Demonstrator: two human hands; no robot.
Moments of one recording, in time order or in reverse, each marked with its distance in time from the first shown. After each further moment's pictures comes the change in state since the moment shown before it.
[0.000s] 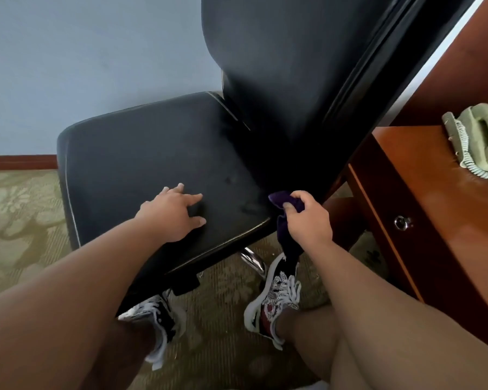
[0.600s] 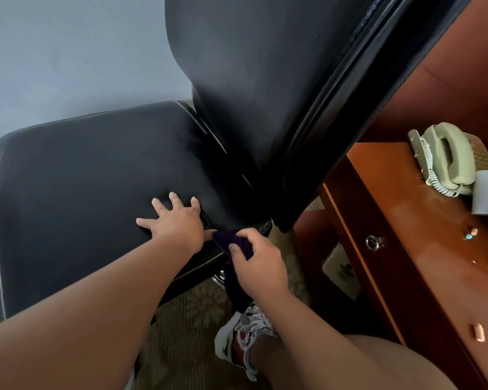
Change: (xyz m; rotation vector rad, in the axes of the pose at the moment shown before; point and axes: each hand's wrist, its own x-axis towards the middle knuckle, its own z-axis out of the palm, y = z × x) left_hand 0.063 0.095 0.023 0.078 0.004 -0.174; right_hand -0.038 -0.001 0.018 0.007 -0.087 -0.228
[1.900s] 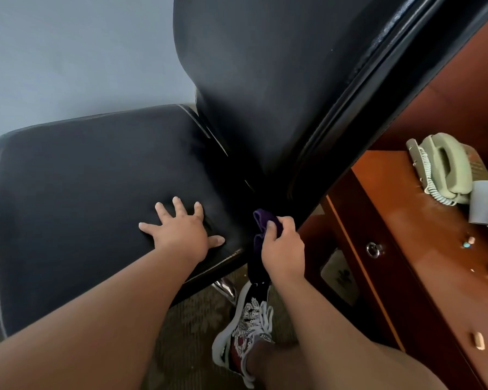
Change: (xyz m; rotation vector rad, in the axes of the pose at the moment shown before) left_hand -0.001 -0.003 0.003 0.012 0.001 0.021; right_hand 0.038 0.004 -0.019 0.027 0.192 0.290
